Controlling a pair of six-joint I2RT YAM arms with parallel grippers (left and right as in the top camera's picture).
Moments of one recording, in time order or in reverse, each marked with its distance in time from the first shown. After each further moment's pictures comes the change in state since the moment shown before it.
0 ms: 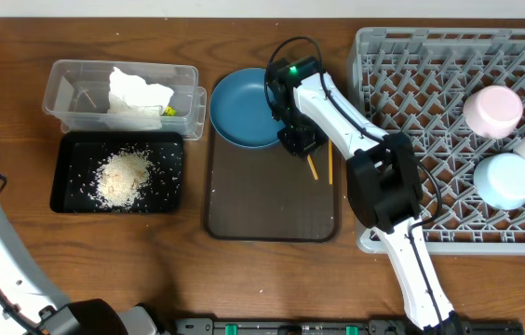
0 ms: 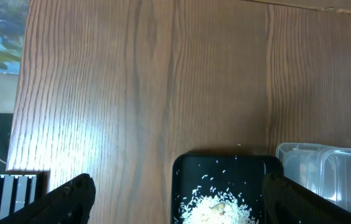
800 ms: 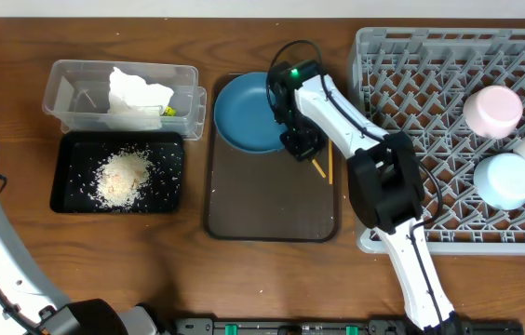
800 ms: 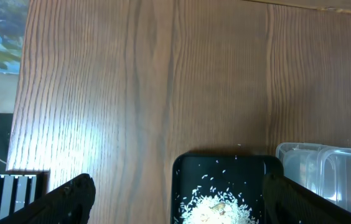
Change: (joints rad) left arm 0.000 0.000 0.000 0.000 0.000 0.000; right arm -0.010 -0.013 -0.039 0.001 0.011 -0.003
